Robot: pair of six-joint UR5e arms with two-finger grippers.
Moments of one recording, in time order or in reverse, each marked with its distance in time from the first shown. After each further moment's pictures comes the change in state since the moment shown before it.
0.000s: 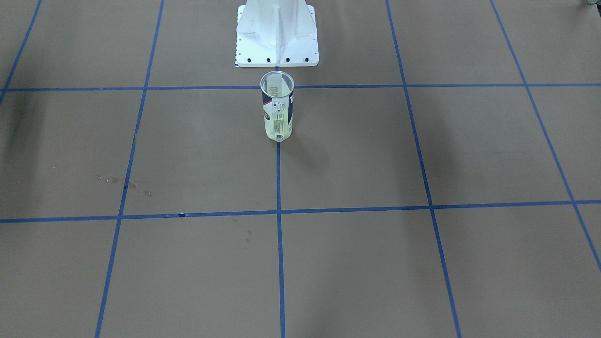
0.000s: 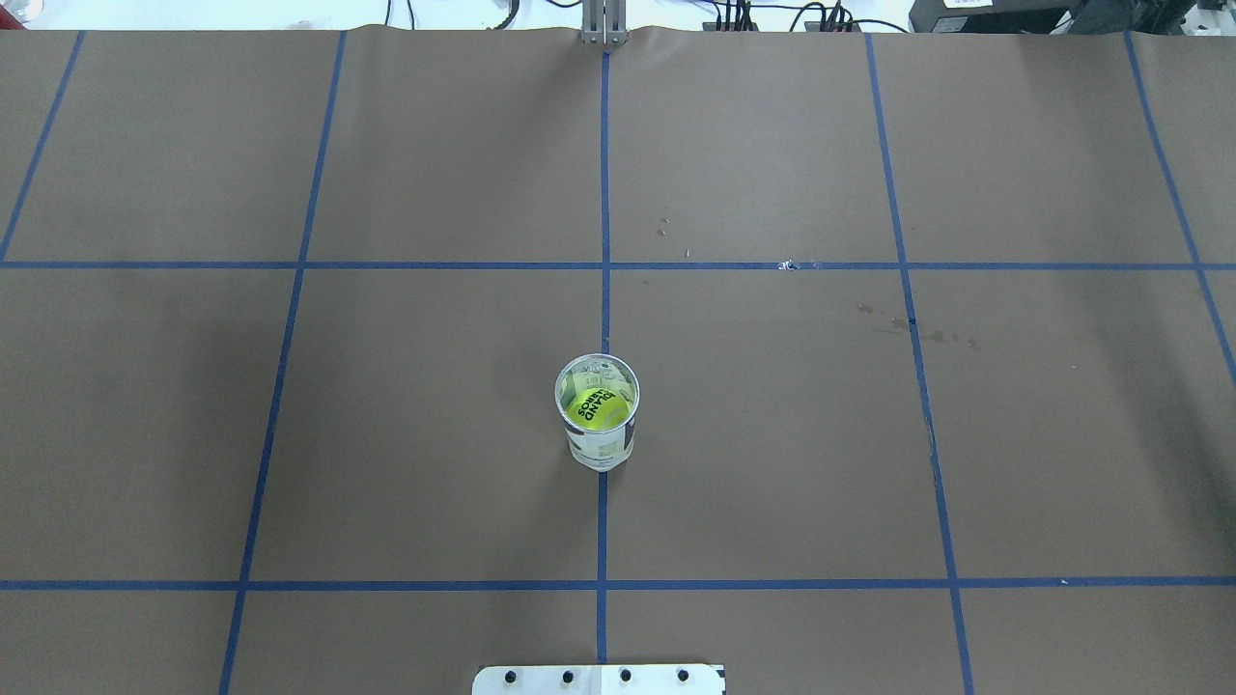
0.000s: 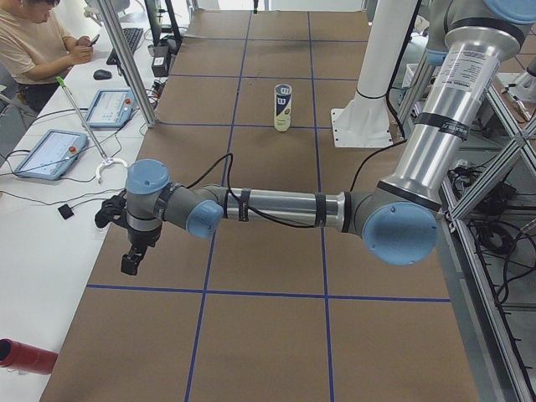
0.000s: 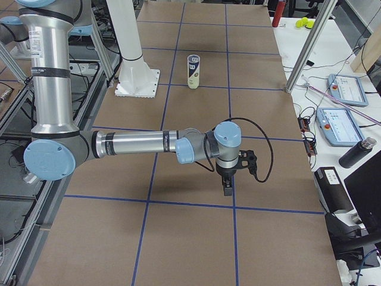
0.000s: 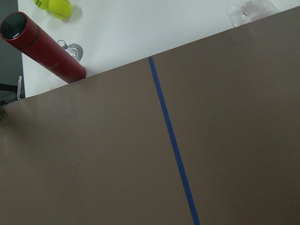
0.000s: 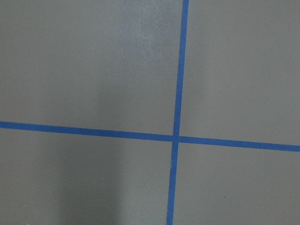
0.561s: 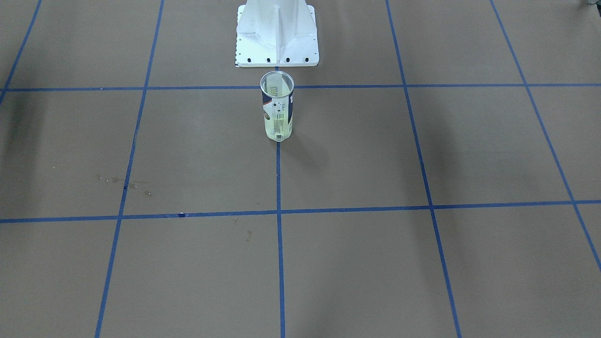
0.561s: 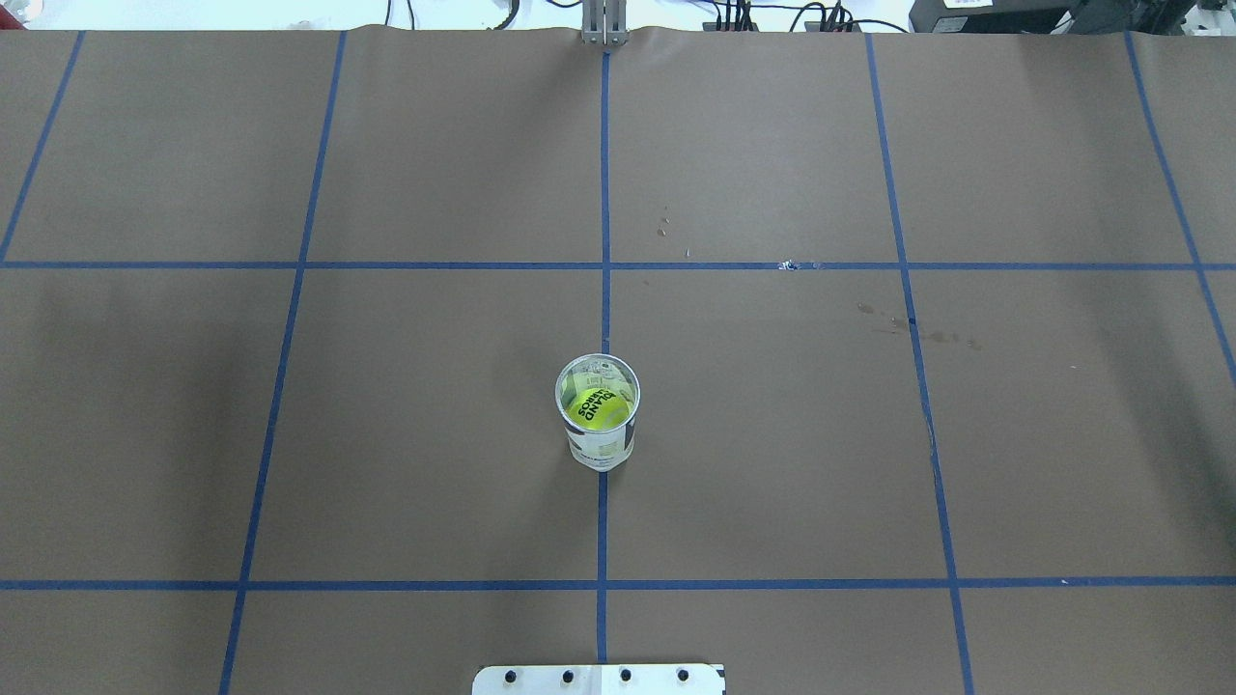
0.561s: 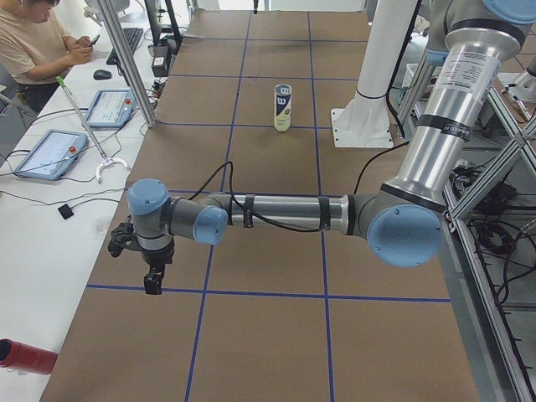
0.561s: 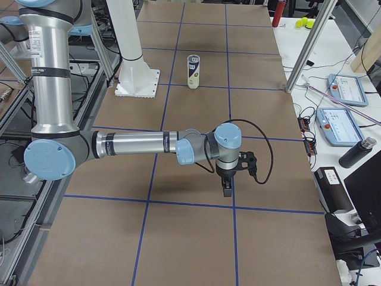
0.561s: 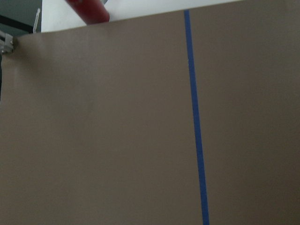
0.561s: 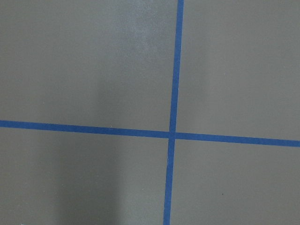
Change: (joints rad) left arm 0.004 0.063 0.001 0.166 -0.089 -0.023; right arm 0.000 0.000 -0.006 0.000 0.004 0.001
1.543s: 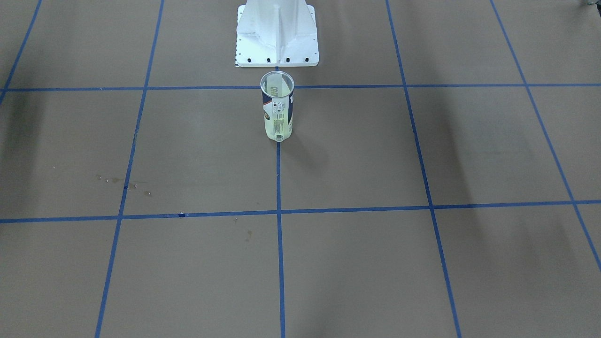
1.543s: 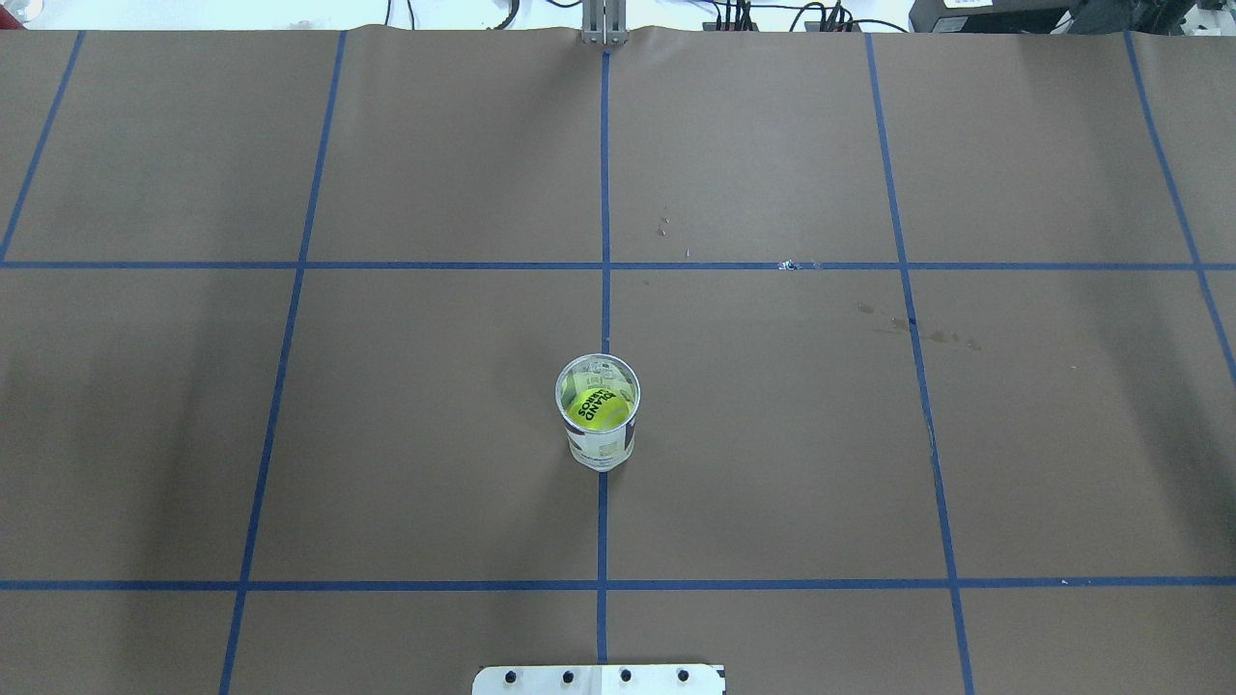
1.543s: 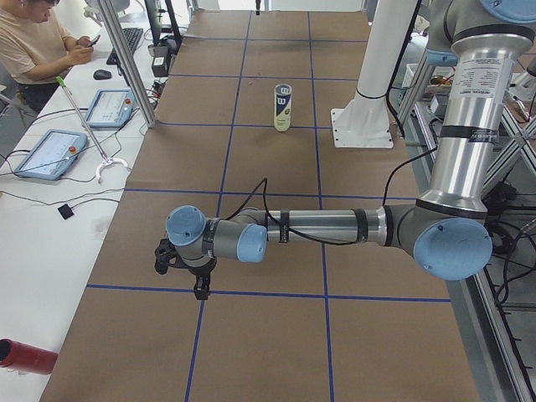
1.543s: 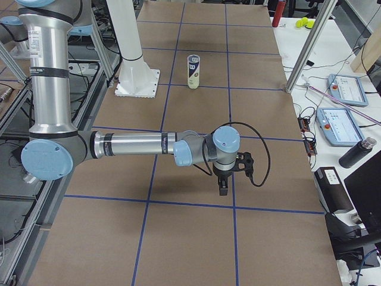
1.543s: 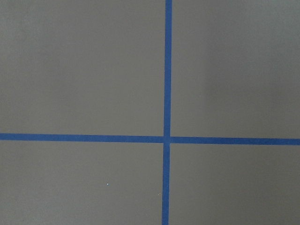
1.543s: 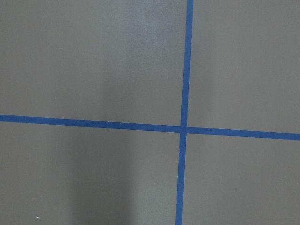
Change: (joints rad) left arm 0.003 0.171 -0.152 0.070 -0.154 0.002; right arm 0.008 -0.020 0.004 -0.012 0.080 -0.003
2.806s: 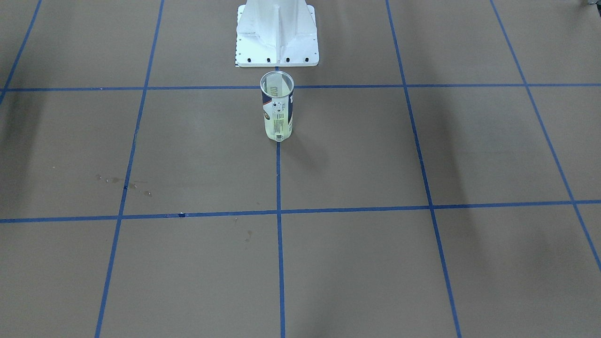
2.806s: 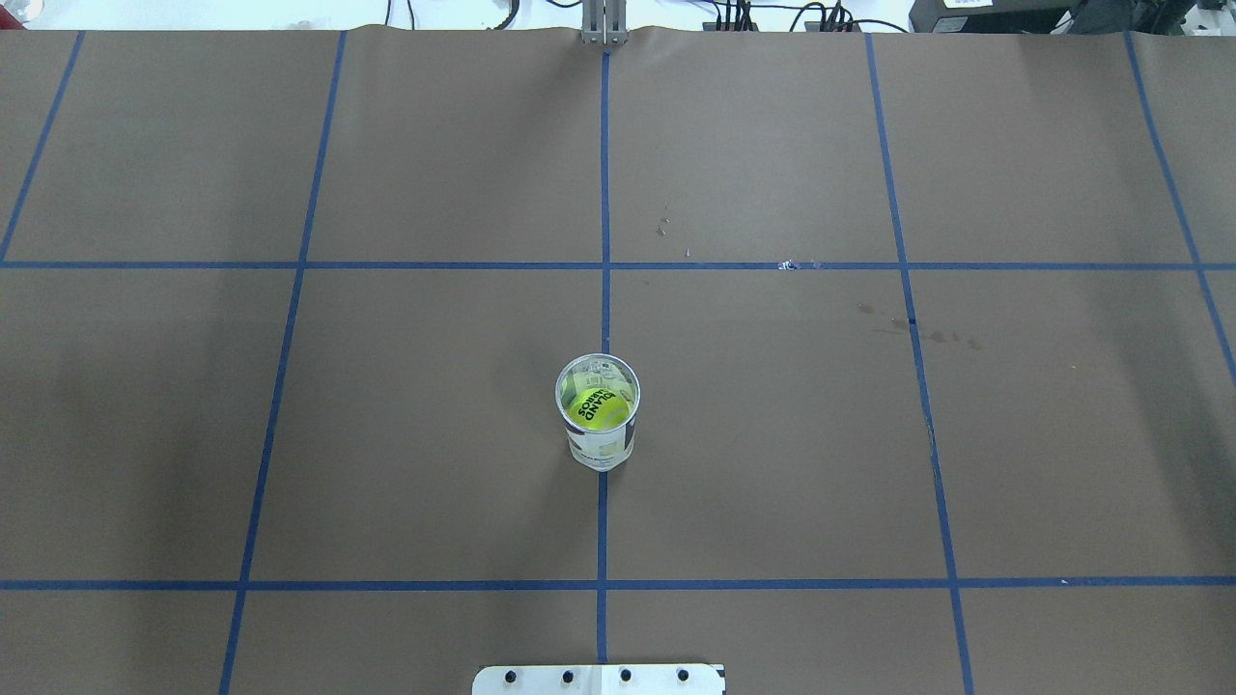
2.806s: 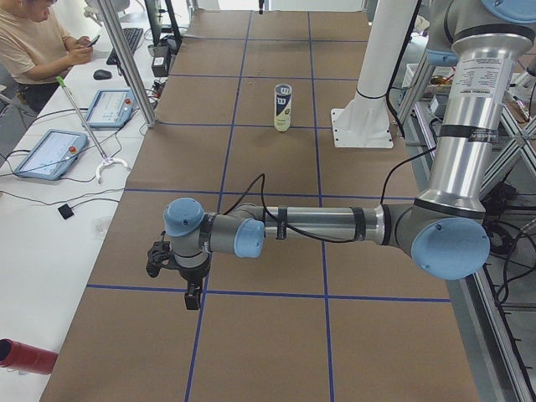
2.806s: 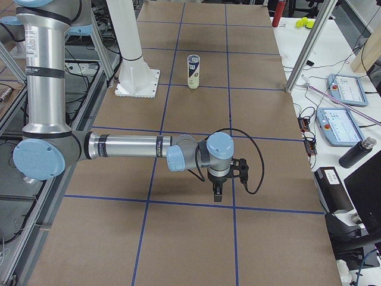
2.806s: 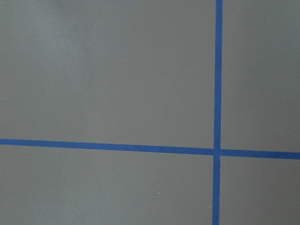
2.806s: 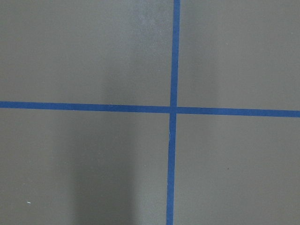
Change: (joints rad) left arm -0.008 -0.013 -0.012 -0.005 0.176 0.005; right arm 0.015 -0.037 -0.001 0.014 -0.013 -0.004
